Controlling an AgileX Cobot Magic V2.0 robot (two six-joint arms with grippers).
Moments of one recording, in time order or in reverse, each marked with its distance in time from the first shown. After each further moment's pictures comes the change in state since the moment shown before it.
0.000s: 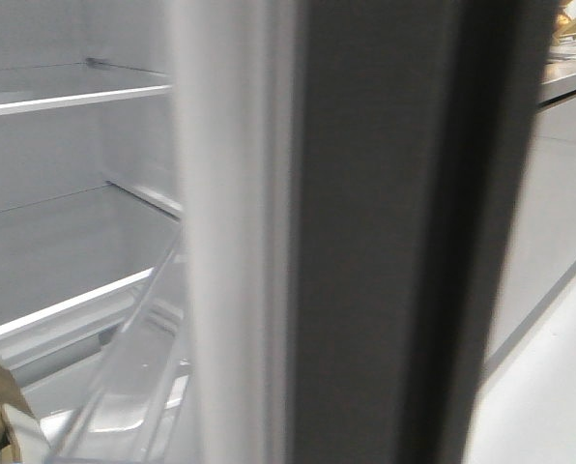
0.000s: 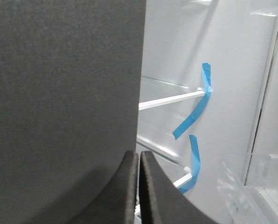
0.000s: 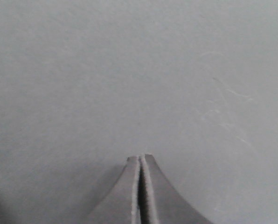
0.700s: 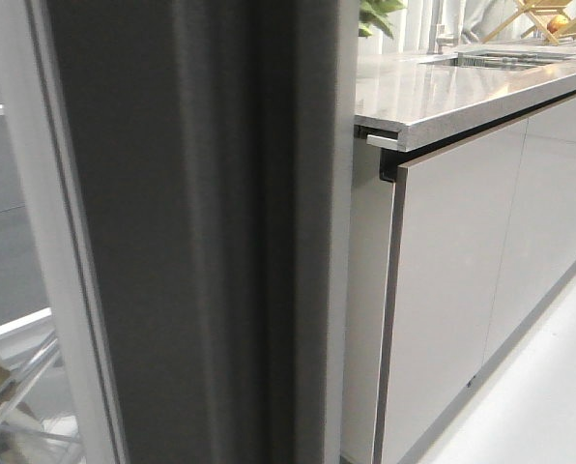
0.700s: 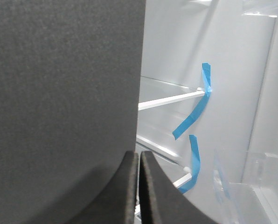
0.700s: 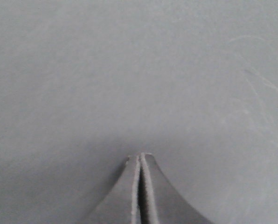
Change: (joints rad) left arm 0.000 0.000 0.000 0.000 0.000 0.000; right arm 0.100 0.201 -0.094 0.002 -0.061 0.000
